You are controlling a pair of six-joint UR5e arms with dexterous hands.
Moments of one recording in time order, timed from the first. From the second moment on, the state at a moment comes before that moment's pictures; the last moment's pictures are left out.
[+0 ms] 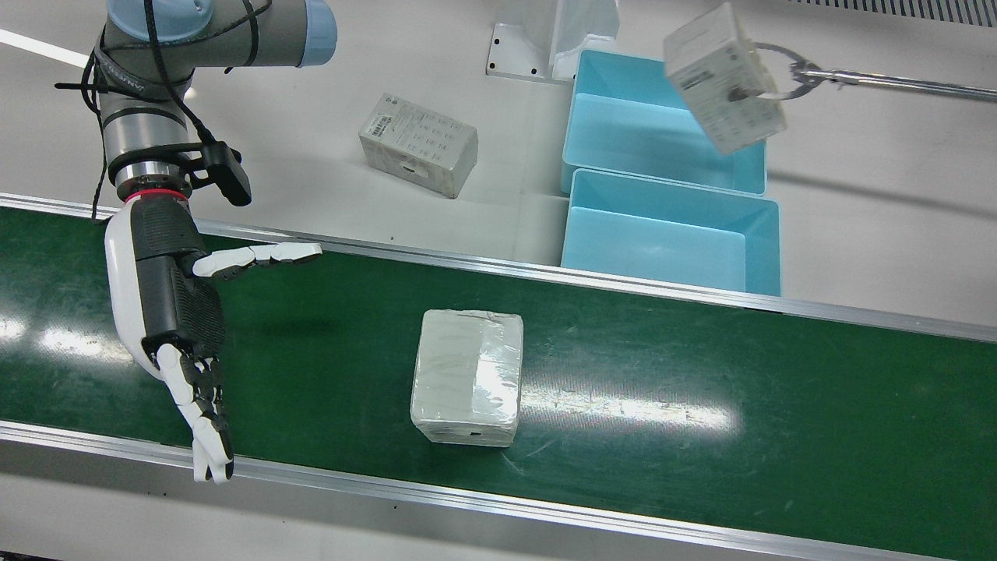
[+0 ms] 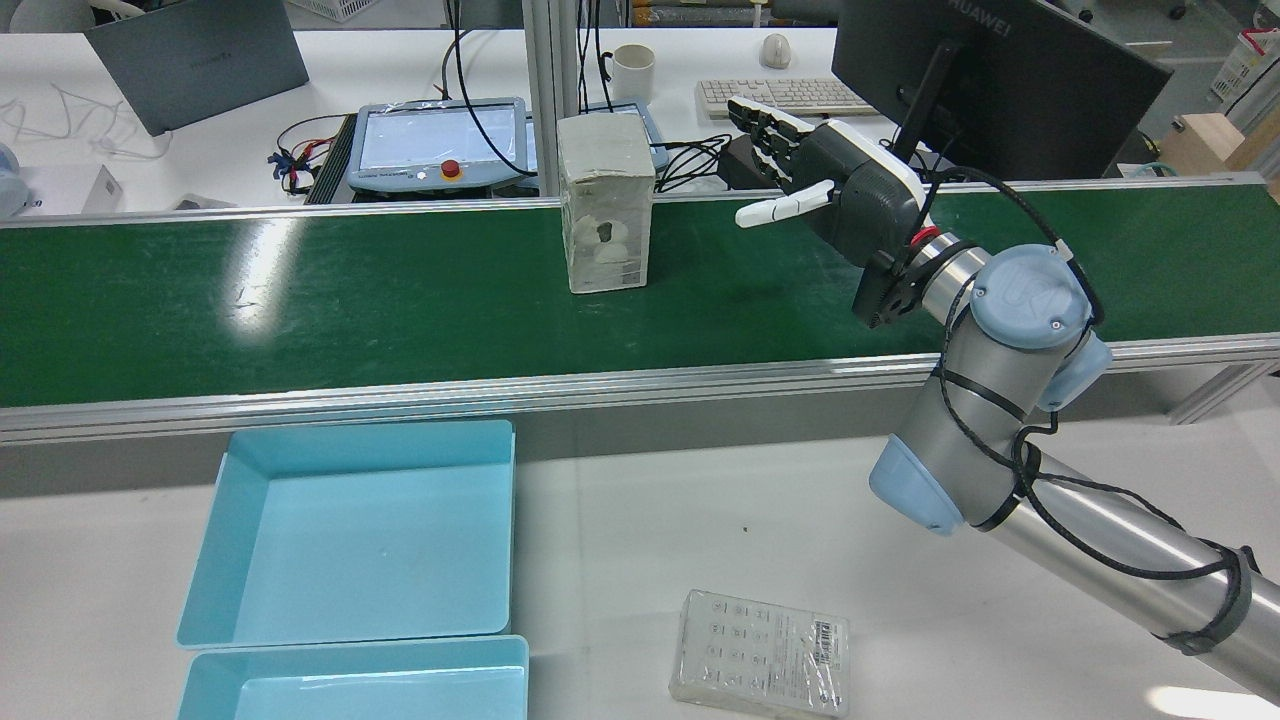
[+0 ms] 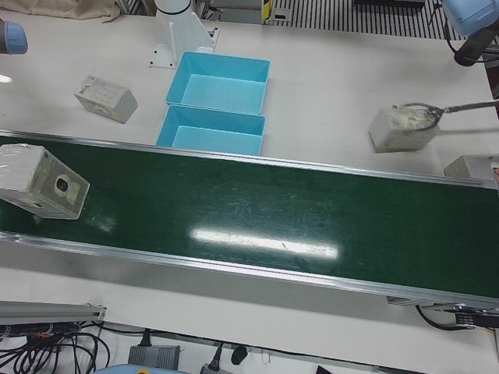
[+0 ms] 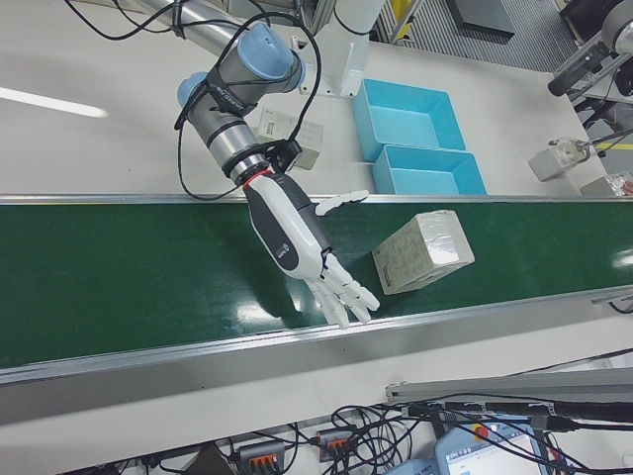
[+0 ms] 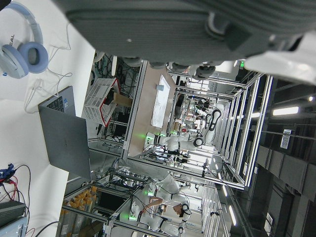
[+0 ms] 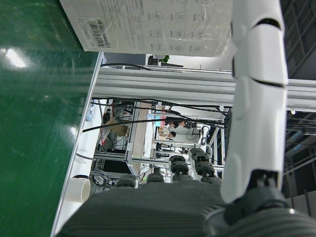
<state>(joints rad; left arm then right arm) -1.82 -1.81 -1.72 0.52 1.92 -0.16 0.90 -1.03 1.69 -3.48 -1.28 -0.21</state>
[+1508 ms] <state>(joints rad) -1.82 -1.81 -1.72 0.52 1.92 -0.16 0.88 -1.01 1.65 -3.48 -1.28 -0.21</state>
